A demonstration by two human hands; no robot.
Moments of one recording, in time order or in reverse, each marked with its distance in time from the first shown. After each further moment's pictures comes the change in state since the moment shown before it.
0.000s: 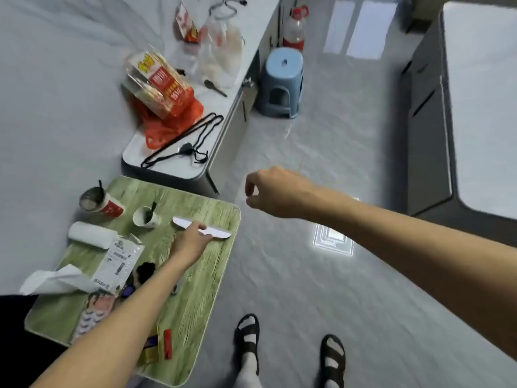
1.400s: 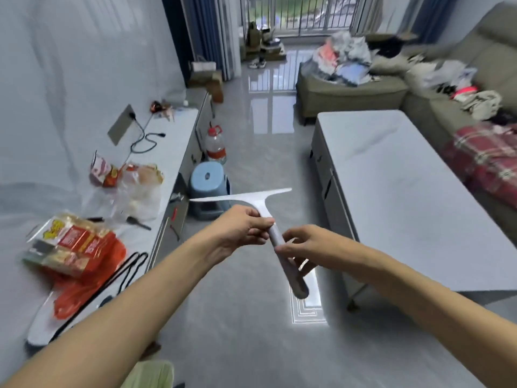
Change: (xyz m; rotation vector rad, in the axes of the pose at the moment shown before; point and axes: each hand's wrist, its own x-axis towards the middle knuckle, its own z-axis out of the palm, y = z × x) left_hand -0.052 0.557 -0.060 -0.495 -0.604 0.452; right_hand -0.082 0.252 -0.259 0.881 0.112 0.322
